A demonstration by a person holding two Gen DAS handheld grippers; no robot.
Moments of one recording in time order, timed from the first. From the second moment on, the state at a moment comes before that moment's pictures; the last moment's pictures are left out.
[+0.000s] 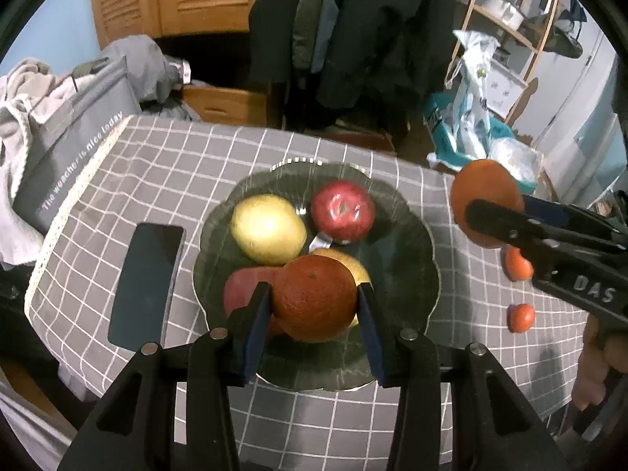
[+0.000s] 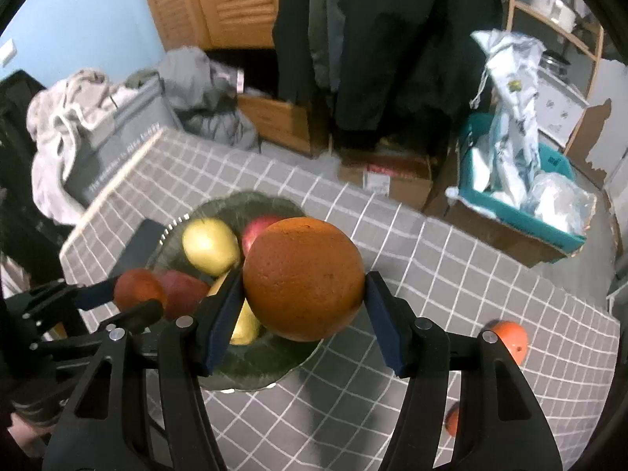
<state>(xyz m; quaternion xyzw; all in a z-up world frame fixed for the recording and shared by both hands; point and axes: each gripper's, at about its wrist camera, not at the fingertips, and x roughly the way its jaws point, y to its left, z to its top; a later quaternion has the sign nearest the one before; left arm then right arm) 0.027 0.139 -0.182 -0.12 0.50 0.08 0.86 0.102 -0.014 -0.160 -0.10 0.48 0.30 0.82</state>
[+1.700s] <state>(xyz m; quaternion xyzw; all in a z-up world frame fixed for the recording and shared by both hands) 0.034 0.140 -0.161 -0.12 0.47 0.12 0.87 0.113 -0.038 -0.150 -0.11 0.46 0.25 0.84</state>
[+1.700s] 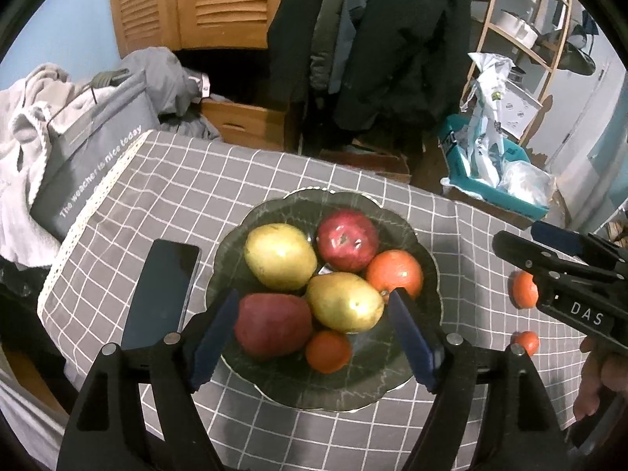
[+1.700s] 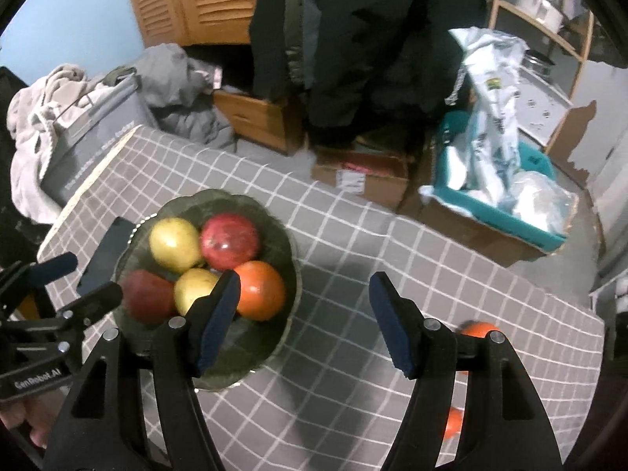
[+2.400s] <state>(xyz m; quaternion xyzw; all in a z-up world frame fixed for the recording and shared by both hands) 0.049 0.090 -0.131 -0.09 0.44 0.08 0.89 0.114 -0.117 -0.123 -0.09 0.43 0.20 0.87</state>
